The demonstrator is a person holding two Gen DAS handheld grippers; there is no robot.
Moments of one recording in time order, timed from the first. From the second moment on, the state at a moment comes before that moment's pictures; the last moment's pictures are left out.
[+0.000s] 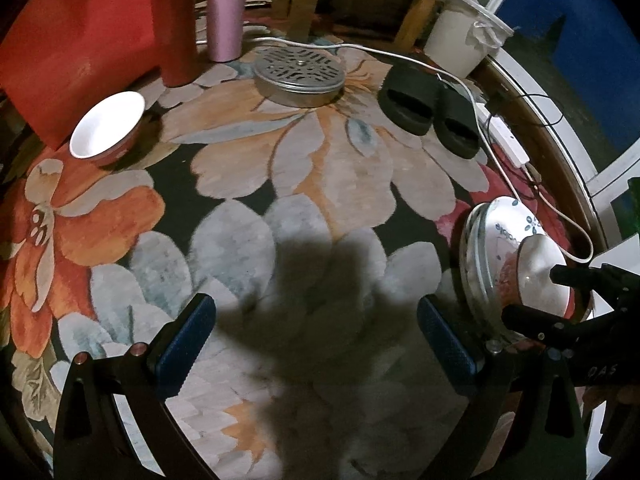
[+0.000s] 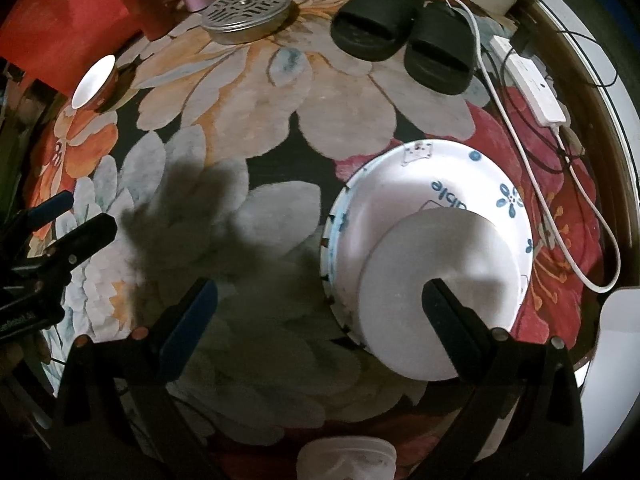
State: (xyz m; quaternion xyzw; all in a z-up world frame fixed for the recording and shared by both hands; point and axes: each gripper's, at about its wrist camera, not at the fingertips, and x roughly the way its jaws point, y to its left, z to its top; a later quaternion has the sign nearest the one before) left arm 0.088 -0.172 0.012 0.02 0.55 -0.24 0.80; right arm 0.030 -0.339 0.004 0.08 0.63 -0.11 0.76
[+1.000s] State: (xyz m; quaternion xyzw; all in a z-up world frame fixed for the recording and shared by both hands) left arm 0.101 -0.082 -0.002 -0.01 0.56 -0.17 0.81; right arm 0.078 -0.270 -0.009 0.05 0.64 -0.05 0.77
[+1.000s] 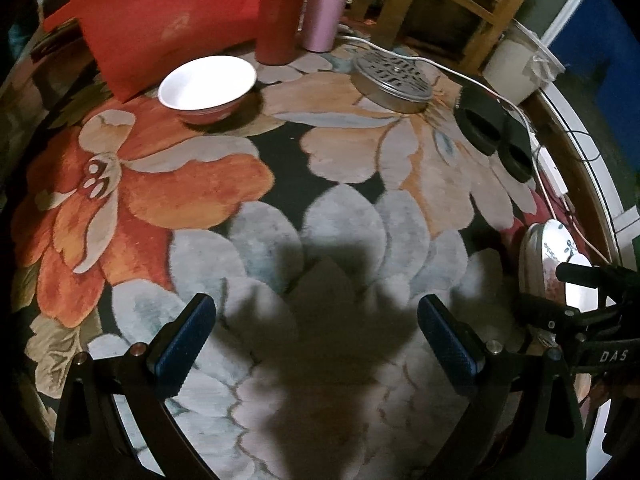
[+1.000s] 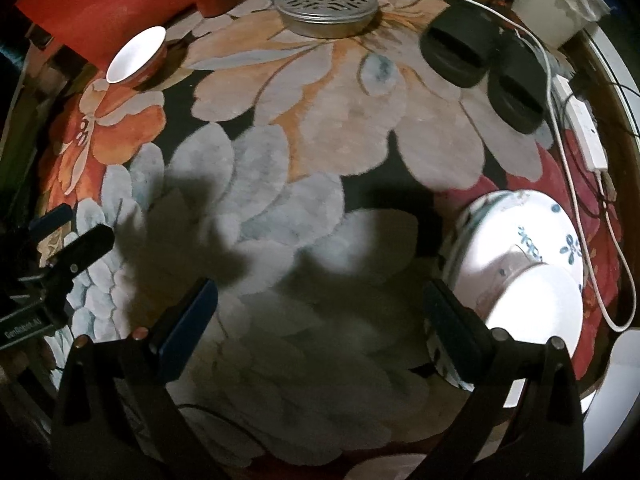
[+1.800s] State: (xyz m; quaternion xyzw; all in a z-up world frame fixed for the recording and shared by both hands) left arm 0.131 0.037 -0.015 -0.07 0.55 -0.05 0.83; right arm 0.179 -0.190 -0.026 0.09 0.63 0.04 0.77
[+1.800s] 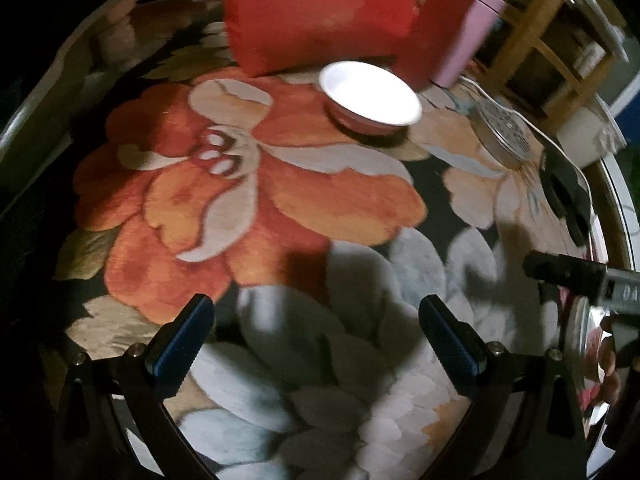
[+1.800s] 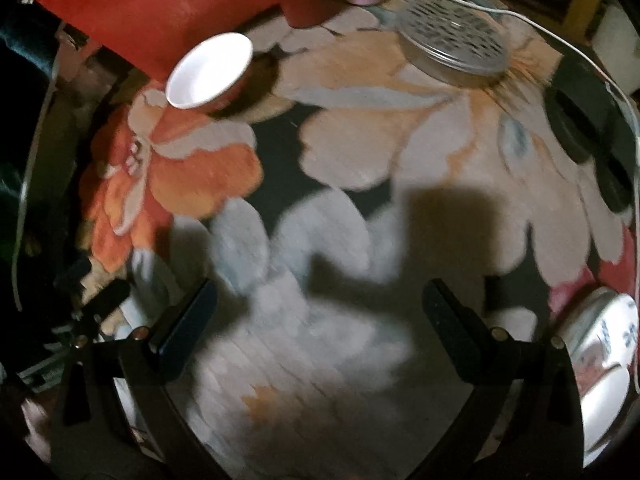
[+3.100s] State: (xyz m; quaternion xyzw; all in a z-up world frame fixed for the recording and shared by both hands) left arm 0.129 0.112 -0.042 -0.12 0.57 -0.01 0.82; right arm 0.279 -0.122 -0.107 0.23 0.67 0.20 0.68
